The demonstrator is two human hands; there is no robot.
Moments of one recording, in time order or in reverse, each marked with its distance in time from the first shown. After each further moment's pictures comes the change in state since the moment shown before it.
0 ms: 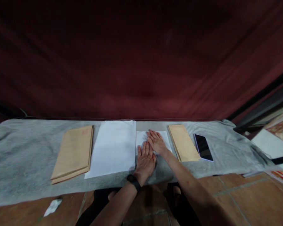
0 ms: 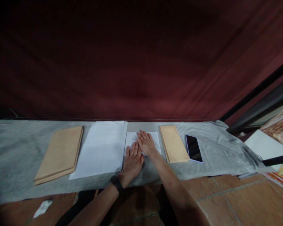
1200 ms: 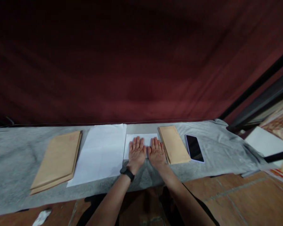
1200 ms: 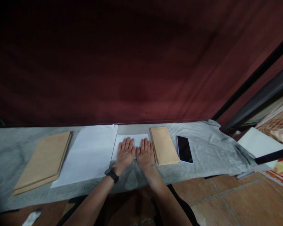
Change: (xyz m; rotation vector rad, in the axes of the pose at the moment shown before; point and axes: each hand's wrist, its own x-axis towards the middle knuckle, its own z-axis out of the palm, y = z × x) left_hand 0.055 0.005 0.008 -0.005 0.034 -0.129; right_hand -0.062 0.011 0.019 -0.016 0.281 0.332
